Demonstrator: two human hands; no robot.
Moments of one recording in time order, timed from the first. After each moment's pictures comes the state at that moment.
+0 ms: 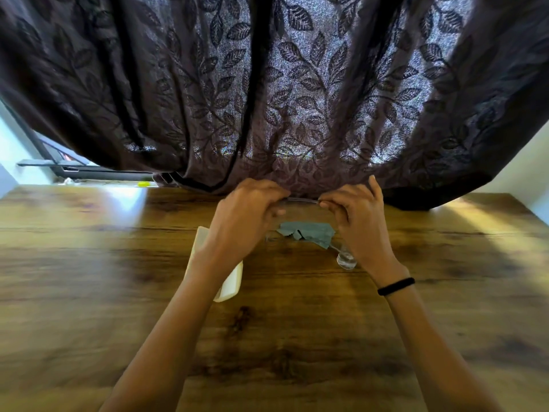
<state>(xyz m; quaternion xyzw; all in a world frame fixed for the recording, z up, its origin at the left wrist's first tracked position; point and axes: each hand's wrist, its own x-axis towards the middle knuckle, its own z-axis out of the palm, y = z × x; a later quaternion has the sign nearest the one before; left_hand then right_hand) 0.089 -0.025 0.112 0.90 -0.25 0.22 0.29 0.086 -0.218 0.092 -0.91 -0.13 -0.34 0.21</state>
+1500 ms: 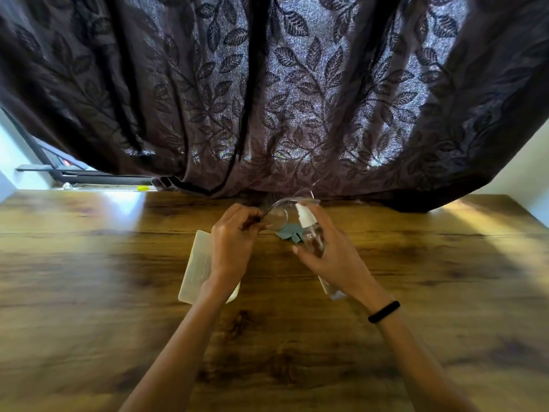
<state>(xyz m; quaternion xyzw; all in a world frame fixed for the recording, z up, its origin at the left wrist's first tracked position) 0.094 -0.025 0.049 0.82 -0.12 0.30 0.47 0.064 -0.201 0.064 -0.87 -0.20 -0.11 0.44</state>
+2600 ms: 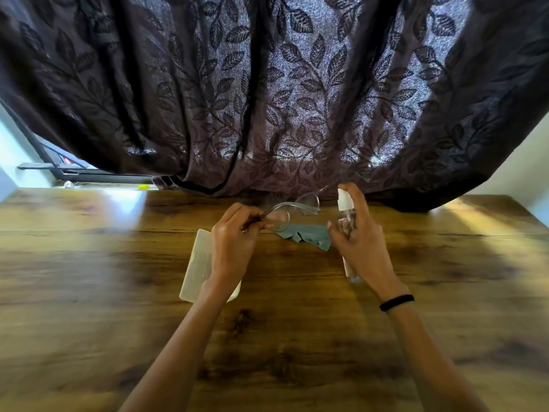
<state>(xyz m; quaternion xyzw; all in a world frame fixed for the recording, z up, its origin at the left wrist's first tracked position) 0.096 -0.023 0.045 0.80 -0.15 0.34 0.47 0.076 -0.231 0.066 -0.88 -0.10 -0.22 0.41</state>
